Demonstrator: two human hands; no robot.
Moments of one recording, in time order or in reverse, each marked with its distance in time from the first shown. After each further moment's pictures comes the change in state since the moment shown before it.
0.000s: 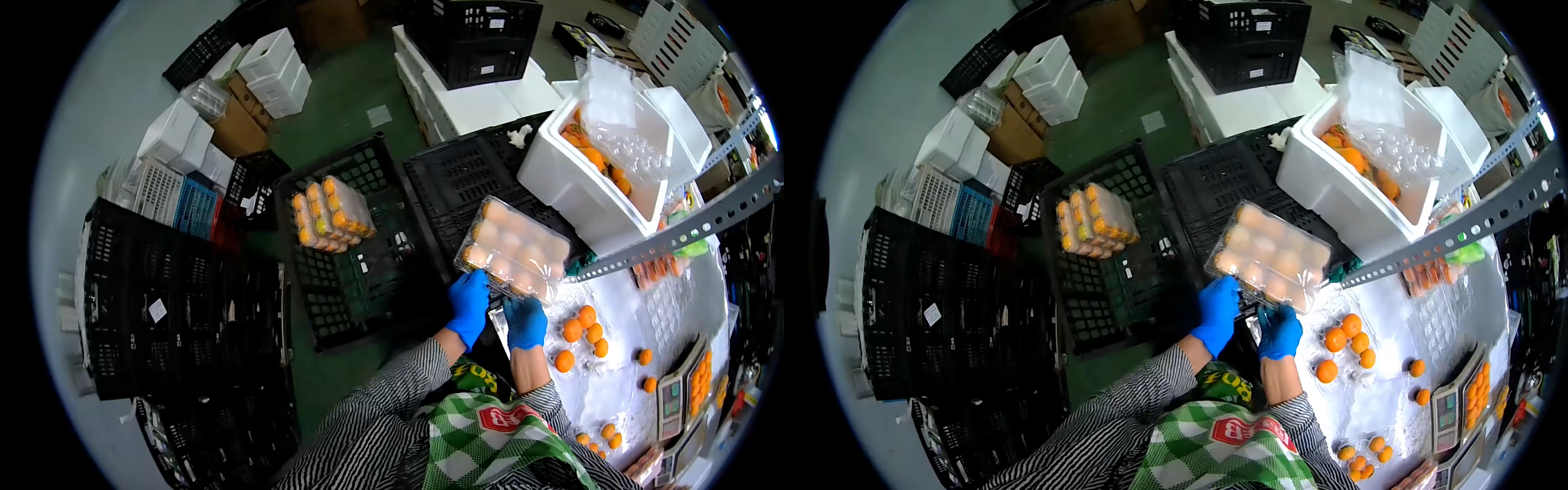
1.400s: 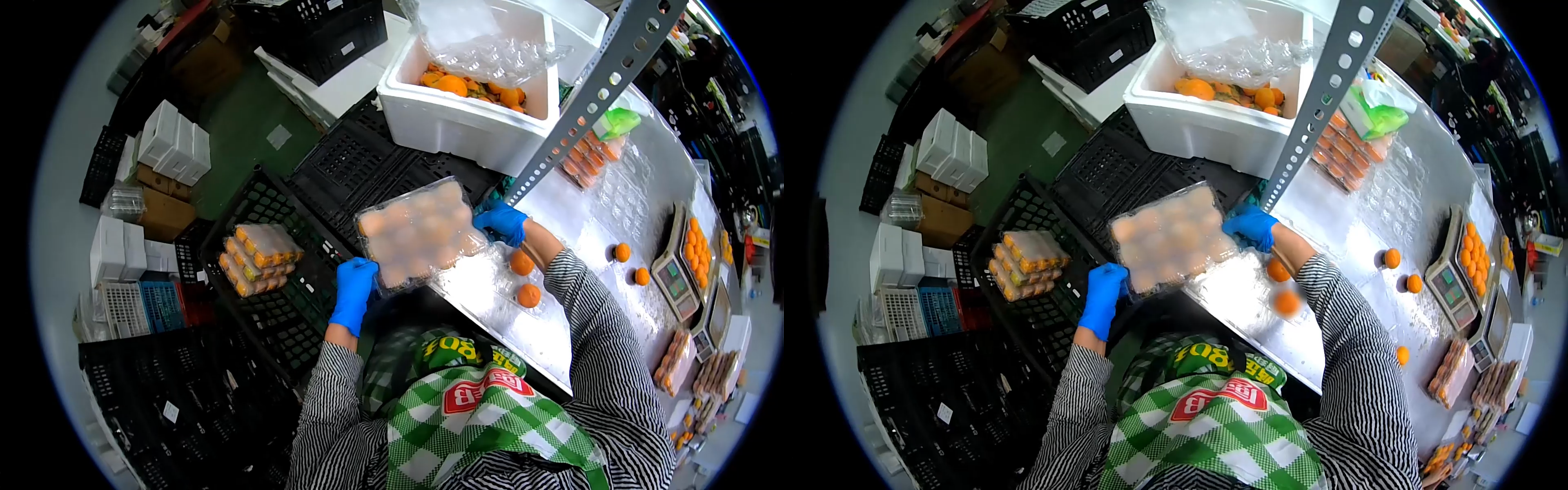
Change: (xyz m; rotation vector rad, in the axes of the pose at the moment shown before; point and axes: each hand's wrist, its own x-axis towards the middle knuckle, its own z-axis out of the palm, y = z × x) left_hand 0.035 0.061 -0.042 0.830 -0.211 0.054; right_hand 0.087 -0.142 -0.004 -1.097 -0.359 0.120
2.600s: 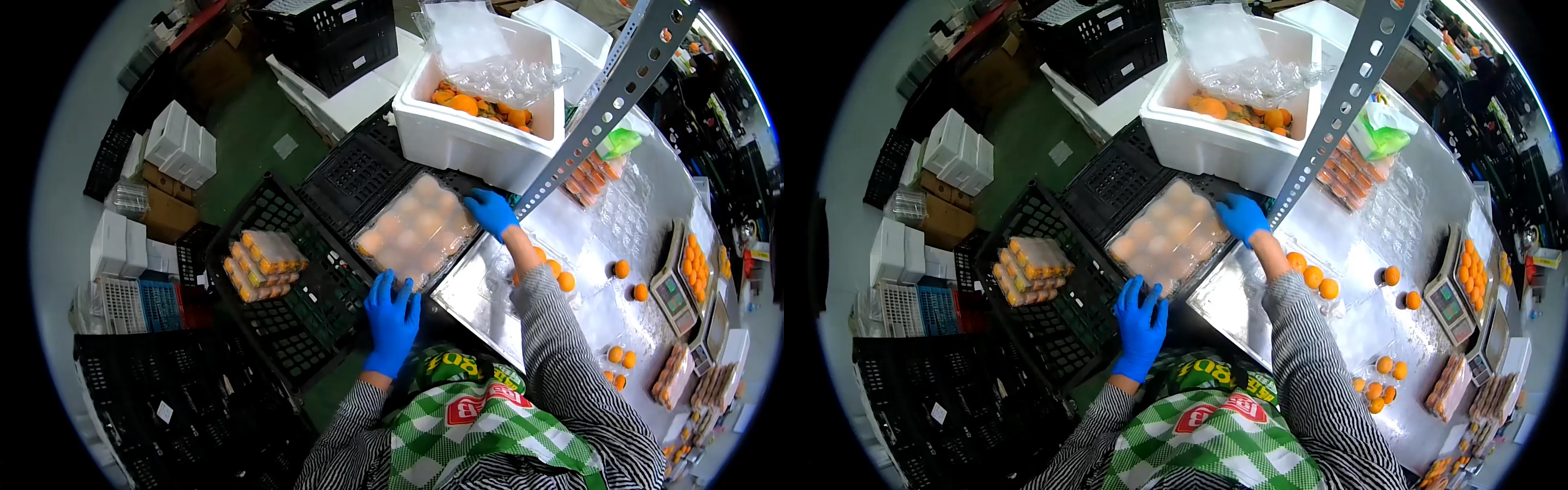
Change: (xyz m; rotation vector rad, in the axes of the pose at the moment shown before) left_hand -0.074 -0.013 0.037 0.848 0.257 0.992; right_hand 0.035 -0.025 0.017 -0.582 0.455 -0.583
